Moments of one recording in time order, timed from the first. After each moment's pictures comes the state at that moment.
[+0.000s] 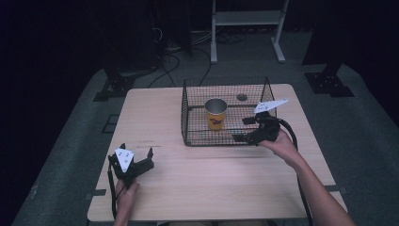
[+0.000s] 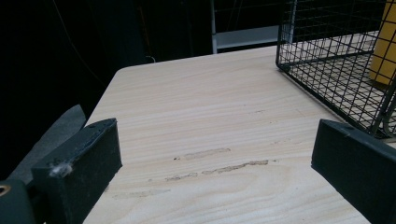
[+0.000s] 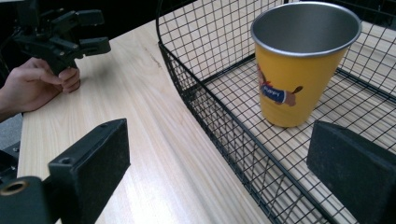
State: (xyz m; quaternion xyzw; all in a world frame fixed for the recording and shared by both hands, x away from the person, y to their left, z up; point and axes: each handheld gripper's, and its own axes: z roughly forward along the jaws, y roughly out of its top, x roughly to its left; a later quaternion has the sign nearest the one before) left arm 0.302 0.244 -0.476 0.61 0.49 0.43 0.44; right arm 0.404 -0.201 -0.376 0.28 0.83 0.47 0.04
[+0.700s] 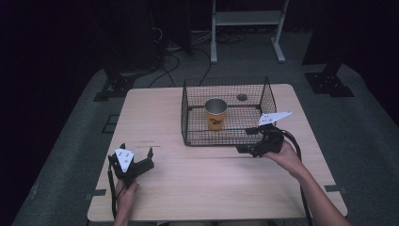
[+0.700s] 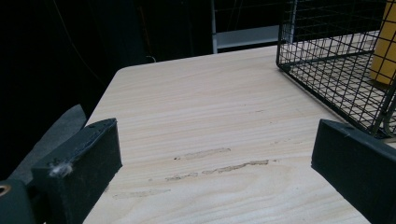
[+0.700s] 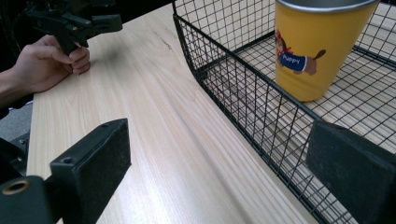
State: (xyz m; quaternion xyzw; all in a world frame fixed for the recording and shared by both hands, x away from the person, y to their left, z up) left arm 0.302 0.244 -0.476 0.61 0.49 0.44 0.44; right arm 0.379 -0.211 -0.396 0.27 0.84 0.48 0.03
